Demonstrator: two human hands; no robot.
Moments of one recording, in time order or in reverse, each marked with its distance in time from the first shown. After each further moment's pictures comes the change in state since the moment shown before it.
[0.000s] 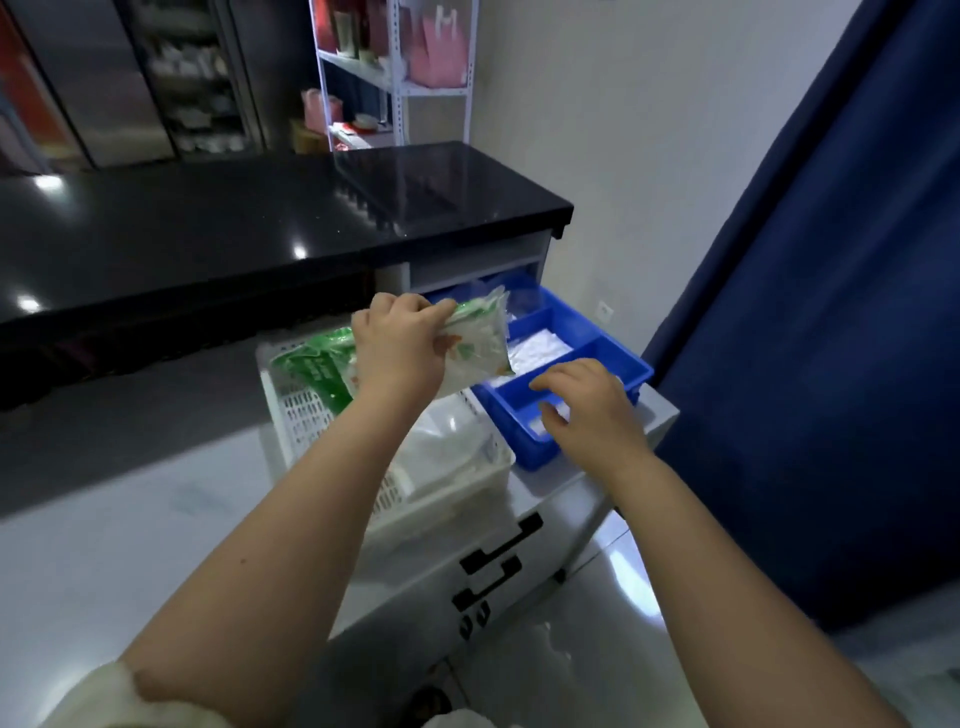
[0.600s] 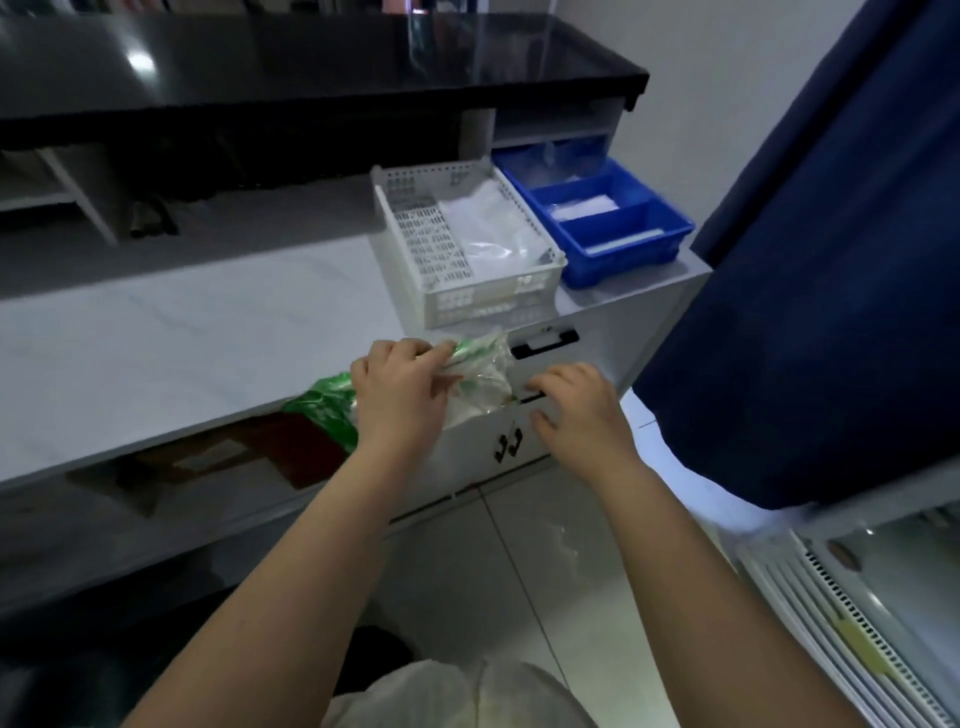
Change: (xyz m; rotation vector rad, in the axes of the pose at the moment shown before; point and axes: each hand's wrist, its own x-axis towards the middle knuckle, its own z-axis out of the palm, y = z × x) left_hand -0.351 0.018 -0.128 -0.025 -0.092 -0.228; right_hand -0.275 -0.146 -0.009 0.077 -0.214 0.001
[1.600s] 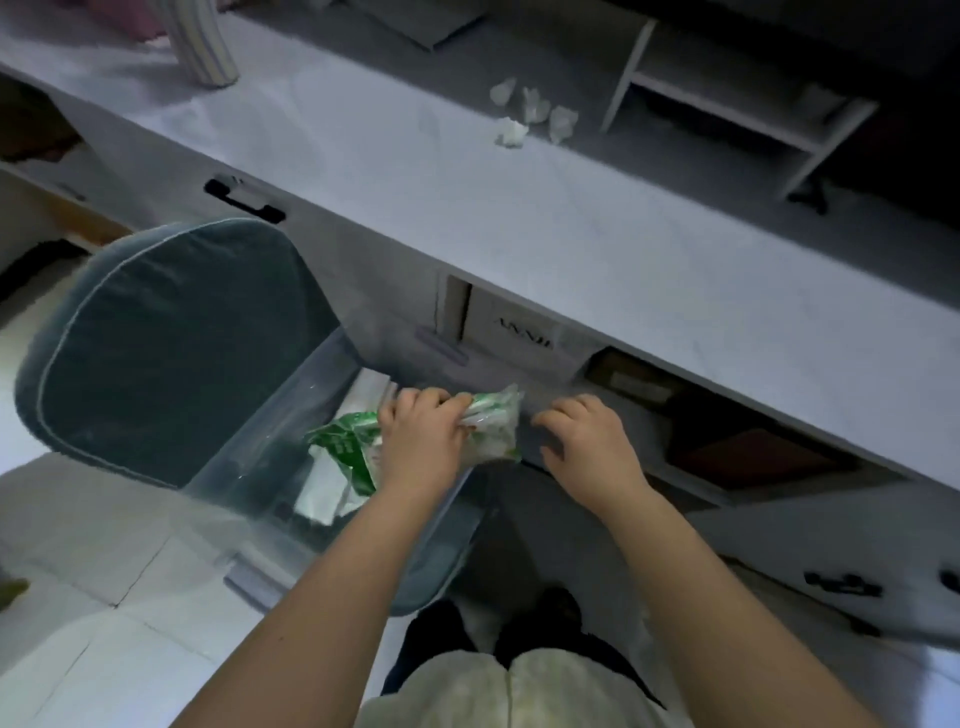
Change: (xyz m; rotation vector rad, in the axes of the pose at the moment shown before) left_hand -0.353 -0.506 -0.269 0.213 -0.056 -0.815; right_hand -0.061 -0.582 0.312 -0.094 -0.529 -0.804
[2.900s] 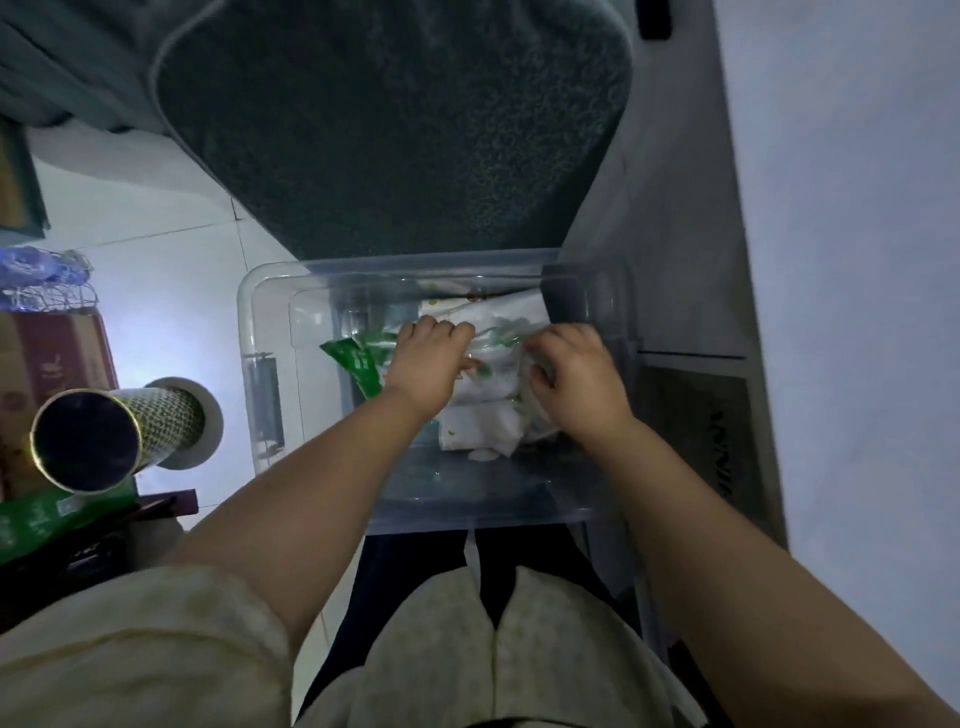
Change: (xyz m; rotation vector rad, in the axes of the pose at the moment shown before) left_hand 0.064 -0.190 0.142 -0.025 -0.192 -0.750; right_hand 0.294 -0.083 0.158 0.222 -0.512 -0.748
